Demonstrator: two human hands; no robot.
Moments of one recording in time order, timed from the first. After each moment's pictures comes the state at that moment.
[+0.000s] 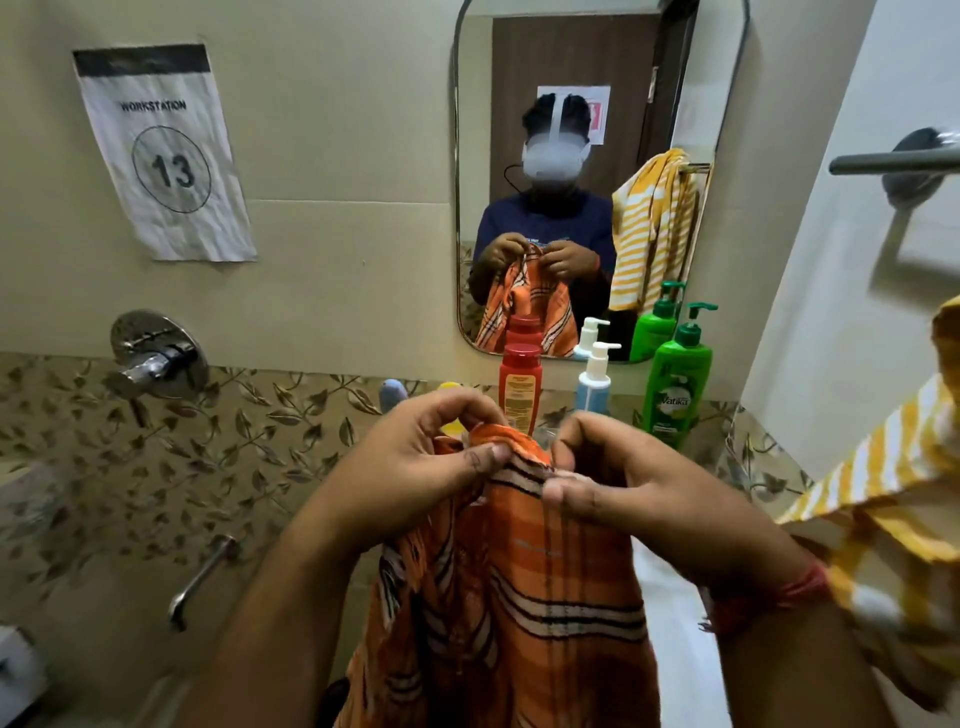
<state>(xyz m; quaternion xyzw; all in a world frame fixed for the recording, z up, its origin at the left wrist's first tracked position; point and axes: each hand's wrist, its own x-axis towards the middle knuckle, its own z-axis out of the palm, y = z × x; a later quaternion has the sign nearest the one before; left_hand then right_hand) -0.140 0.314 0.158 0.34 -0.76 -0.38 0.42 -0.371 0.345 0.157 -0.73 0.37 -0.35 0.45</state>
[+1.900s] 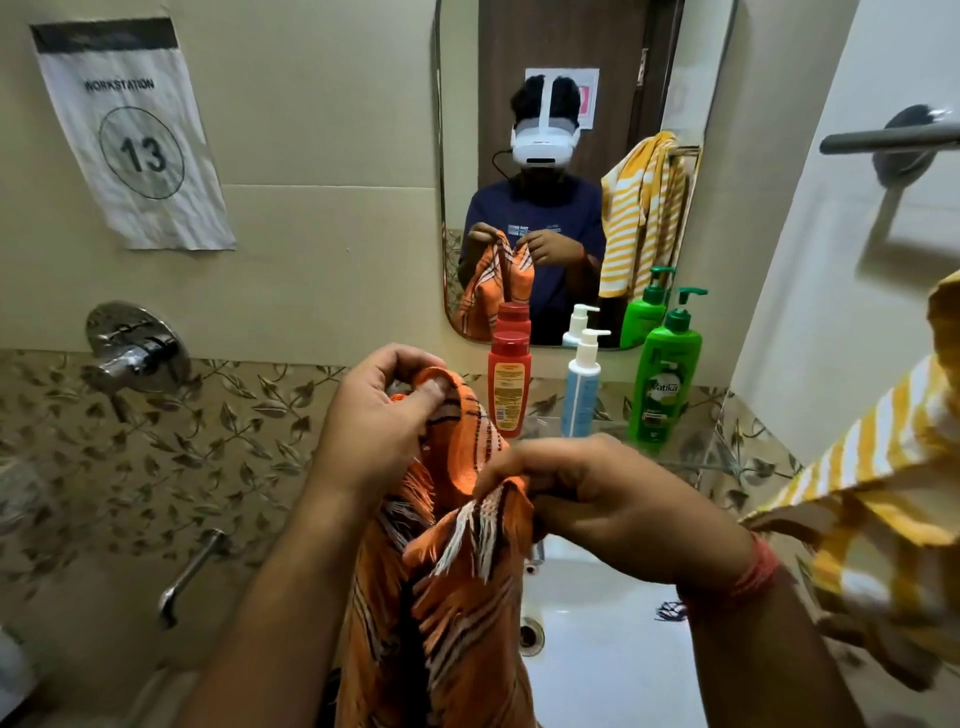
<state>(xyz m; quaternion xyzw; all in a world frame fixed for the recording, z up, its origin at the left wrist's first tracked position) -0.152 0.282 0.142 0.44 -0.60 -0.31 0.59 -0.359 0.339 0.150 -0.85 0.35 -0.28 0.27</state>
